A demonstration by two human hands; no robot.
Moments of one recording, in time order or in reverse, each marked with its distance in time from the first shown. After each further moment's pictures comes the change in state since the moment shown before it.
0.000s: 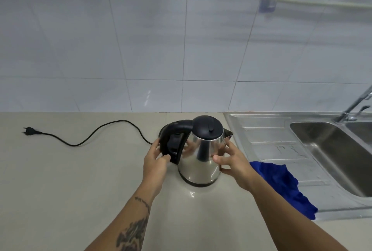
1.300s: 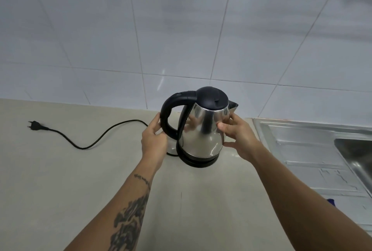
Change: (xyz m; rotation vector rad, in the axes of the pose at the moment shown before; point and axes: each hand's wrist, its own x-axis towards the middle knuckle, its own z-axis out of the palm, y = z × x) left_hand 0.136 0.045 -0.032 0.004 0.155 0.038; right_hand 0.141 -0.077 0.060 -0.027 -0.066 -0.065
